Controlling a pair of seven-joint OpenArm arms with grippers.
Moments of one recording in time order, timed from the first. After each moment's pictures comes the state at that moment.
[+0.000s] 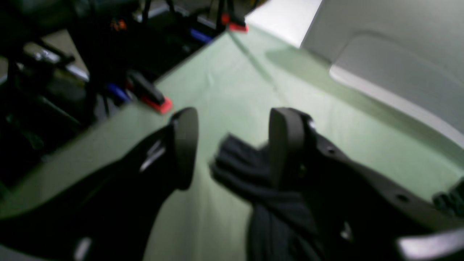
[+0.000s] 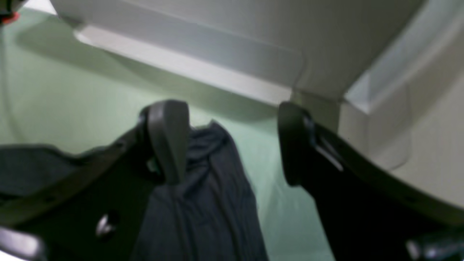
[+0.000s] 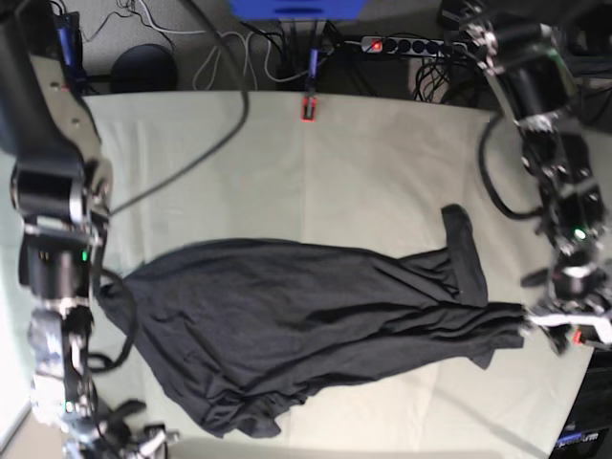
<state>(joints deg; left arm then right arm) -8.3 -7.8 -23.0 83.2 -15.5 1.2 15.7 43.4 10.9 6.5 50.0 -1.0 25.4 -19.7</state>
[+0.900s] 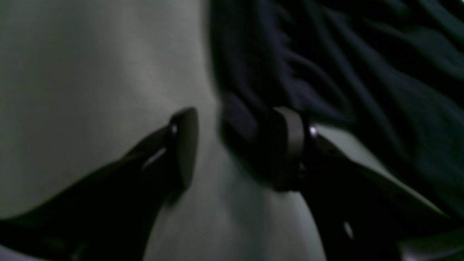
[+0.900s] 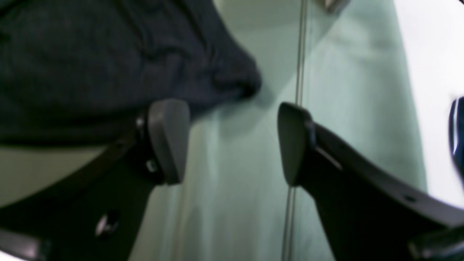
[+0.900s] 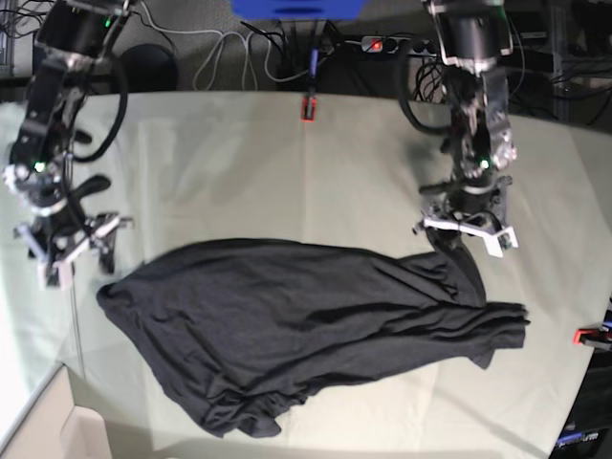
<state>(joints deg) 3.0 0.3 -14.5 72.3 -17.6 0.0 15.7 -5.3 6.5 25.3 92.5 -0.8 25.6 -30.3</state>
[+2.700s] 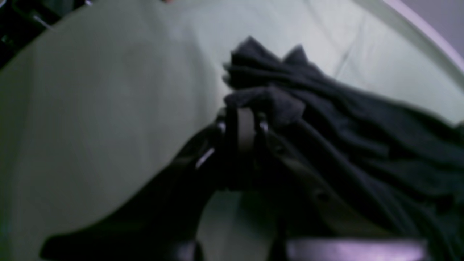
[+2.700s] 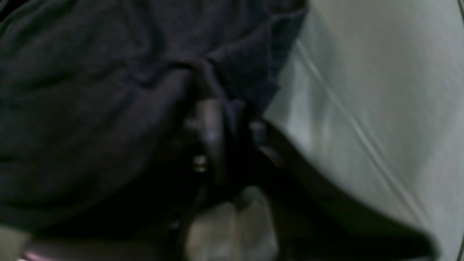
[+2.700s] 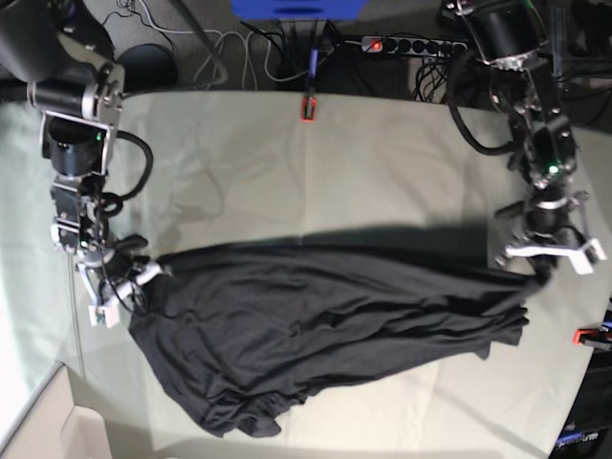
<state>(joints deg) 2.5 -3.2 -26.4 86.5 -17.5 0.5 17.0 22.5 12.1 16.4 34.8 -0.9 25.5 -7.8</state>
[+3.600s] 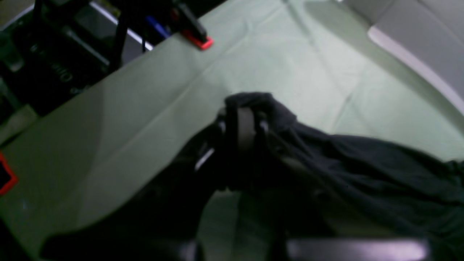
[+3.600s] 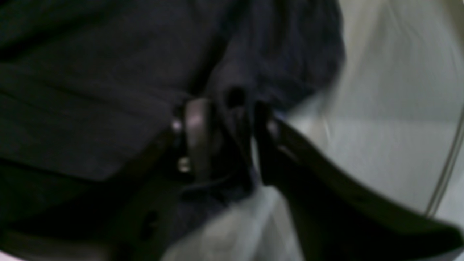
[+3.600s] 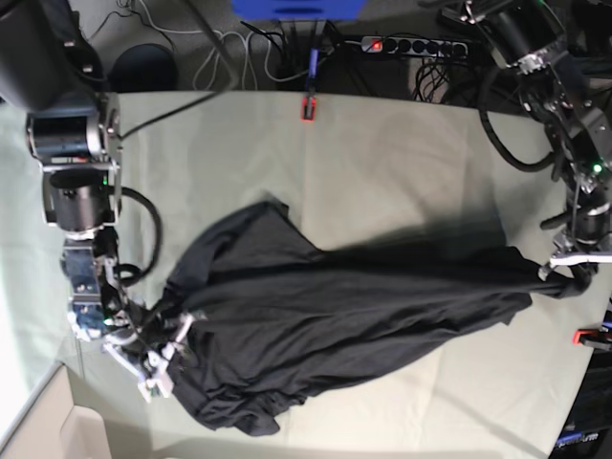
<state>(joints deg) 1.4 -3.9 -33.8 96.8 -17.1 0.1 30.6 31.4 11.0 -0.3 46.2 -0.5 25.6 -26.8</state>
